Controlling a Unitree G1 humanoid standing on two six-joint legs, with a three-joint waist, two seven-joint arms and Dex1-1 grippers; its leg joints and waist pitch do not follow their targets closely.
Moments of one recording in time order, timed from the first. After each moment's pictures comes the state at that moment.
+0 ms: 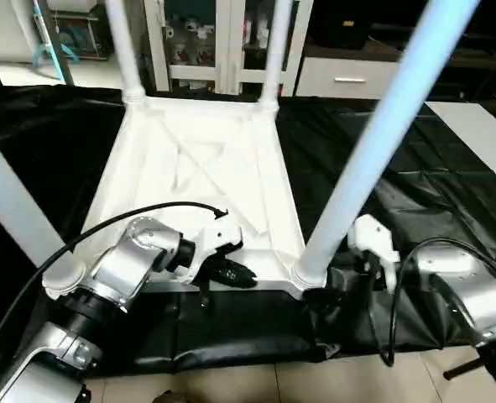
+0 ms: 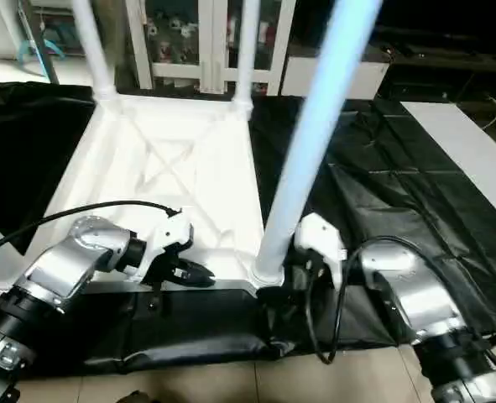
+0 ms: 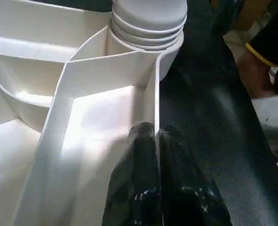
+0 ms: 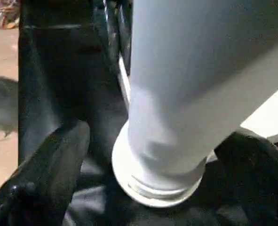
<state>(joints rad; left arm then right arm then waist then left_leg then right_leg) -0.54 0.42 -0.40 0.32 -0.06 0.38 -1.29 -0.34 -0.59 0.25 0.24 0.21 0.14 1.23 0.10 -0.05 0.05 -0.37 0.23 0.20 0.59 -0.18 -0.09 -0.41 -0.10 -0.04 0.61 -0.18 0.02</state>
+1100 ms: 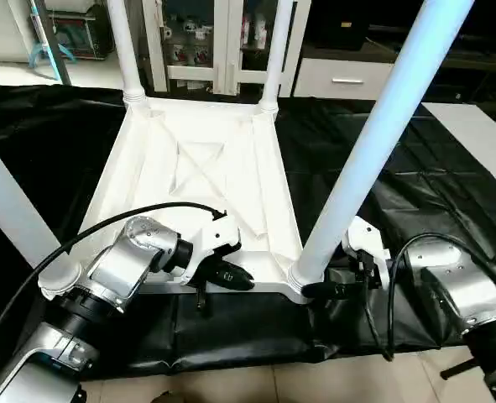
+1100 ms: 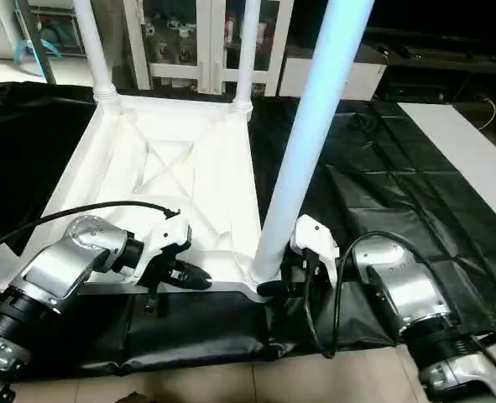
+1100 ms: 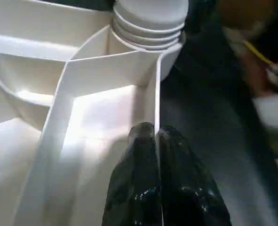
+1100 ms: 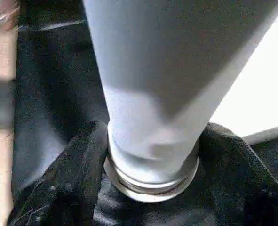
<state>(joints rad) -0.54 0.40 -0.38 0.33 -0.05 0.40 -1.22 -0.40 -0.50 0.22 0.43 0.19 0.09 1.20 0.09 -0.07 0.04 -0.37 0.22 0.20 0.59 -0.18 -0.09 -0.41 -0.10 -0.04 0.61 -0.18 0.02</state>
